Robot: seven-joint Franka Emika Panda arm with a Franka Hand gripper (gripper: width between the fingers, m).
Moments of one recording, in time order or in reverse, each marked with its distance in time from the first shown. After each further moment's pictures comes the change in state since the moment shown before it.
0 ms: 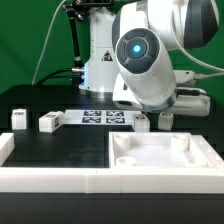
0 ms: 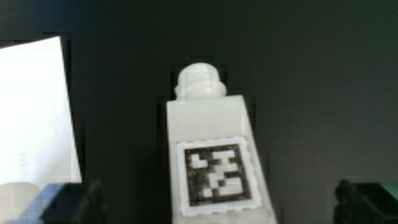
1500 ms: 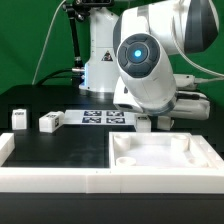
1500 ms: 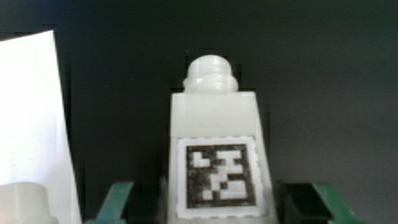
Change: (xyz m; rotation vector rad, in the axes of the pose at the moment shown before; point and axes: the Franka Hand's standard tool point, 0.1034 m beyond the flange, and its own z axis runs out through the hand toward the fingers) arm -0.008 0.003 -0.012 0.005 -0.009 -0.027
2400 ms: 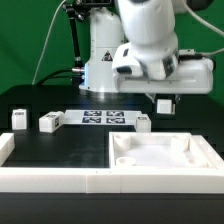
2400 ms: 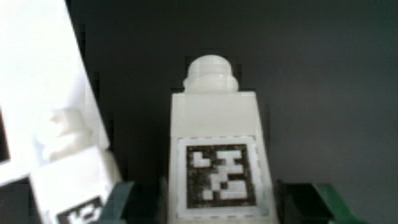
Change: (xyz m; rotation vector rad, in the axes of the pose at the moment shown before) arm -0.007 -0.003 -0.039 0.003 0.415 -0.063
